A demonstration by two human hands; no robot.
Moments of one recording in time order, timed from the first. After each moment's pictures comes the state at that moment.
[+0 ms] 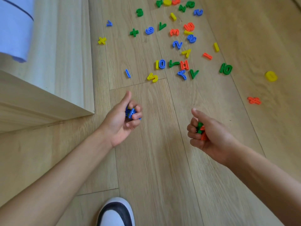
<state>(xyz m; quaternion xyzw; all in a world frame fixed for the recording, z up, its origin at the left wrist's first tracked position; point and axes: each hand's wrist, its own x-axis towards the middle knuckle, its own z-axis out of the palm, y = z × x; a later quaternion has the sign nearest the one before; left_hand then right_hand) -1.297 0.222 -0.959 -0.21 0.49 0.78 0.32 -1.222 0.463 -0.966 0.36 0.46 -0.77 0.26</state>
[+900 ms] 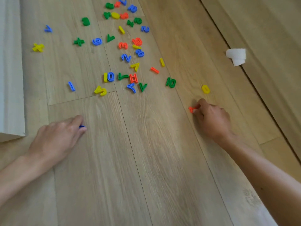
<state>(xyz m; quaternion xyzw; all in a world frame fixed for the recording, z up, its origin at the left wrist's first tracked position) -1.313 0.199 -1.005 0.23 0.97 0.04 0.05 -1.239 0.639 -1.001 0.13 0.99 -0.04 0.03</state>
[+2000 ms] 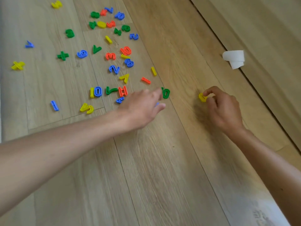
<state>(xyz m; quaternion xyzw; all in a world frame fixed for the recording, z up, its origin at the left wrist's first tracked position) -1.382 0.436 -0.962 0.38 0.90 0.20 0.11 -1.280 0.674 -0.983 0.21 0.94 -0.25 -0.07</state>
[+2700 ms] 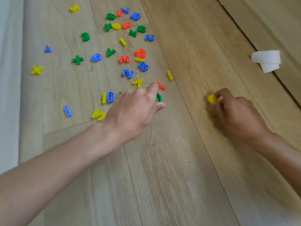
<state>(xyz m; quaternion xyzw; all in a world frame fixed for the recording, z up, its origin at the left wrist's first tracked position) -1.397 0.404 -0.950 0.37 0.92 0.11 0.00 -1.310 0.670 -0.981 0.09 0.98 -0.14 0.04</state>
